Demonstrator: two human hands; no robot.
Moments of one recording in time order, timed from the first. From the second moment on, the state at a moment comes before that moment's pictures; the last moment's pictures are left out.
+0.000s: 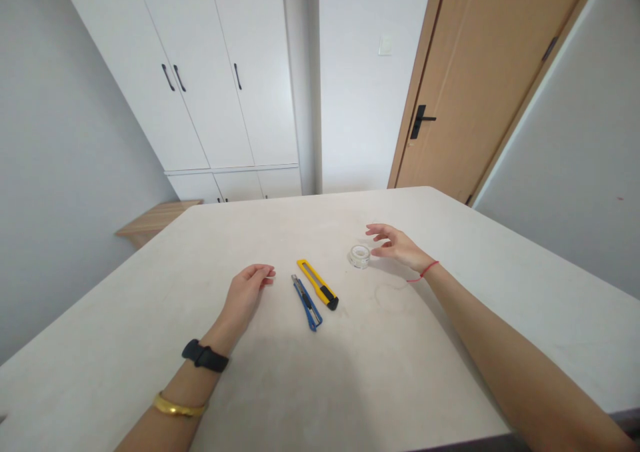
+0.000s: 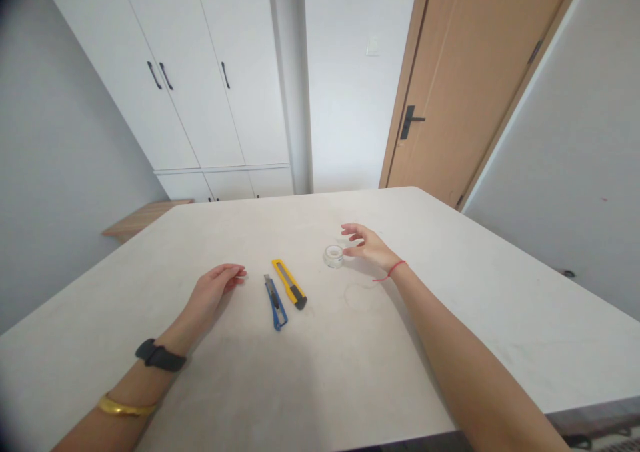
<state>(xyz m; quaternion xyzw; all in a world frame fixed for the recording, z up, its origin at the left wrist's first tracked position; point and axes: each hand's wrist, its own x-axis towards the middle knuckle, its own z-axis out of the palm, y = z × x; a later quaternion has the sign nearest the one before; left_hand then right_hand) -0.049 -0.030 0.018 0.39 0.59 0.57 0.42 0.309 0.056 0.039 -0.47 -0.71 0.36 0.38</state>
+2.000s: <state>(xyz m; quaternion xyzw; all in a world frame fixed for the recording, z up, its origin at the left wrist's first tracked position) 0.023 -0.090 0.046 0.87 0.46 0.05 0.18 0.304 -0.133 0.010 -0.53 -0.81 0.16 0.17</state>
